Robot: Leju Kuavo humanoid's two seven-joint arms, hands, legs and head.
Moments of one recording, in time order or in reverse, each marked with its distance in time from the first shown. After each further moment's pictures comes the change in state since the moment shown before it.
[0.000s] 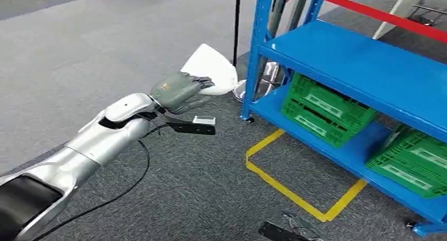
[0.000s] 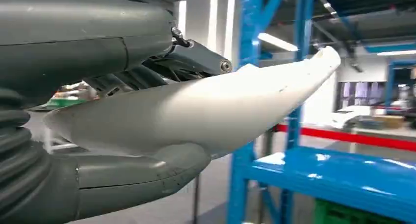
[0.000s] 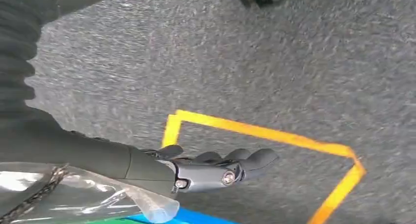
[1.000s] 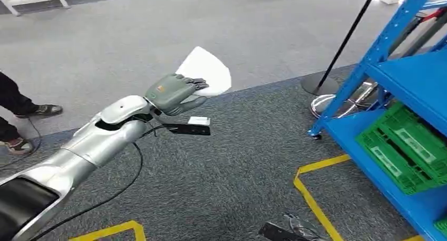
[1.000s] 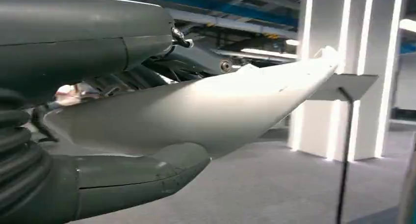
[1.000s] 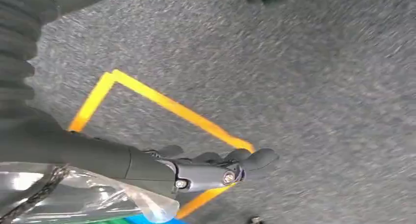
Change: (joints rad) left arm 0.015 0.013 0.001 0.009 0.008 0.011 -0.003; right arm 0.010 -0.006 0.000 -0.005 0.000 -0.013 -0.005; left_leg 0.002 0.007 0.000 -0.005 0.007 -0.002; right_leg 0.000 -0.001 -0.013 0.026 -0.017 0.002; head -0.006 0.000
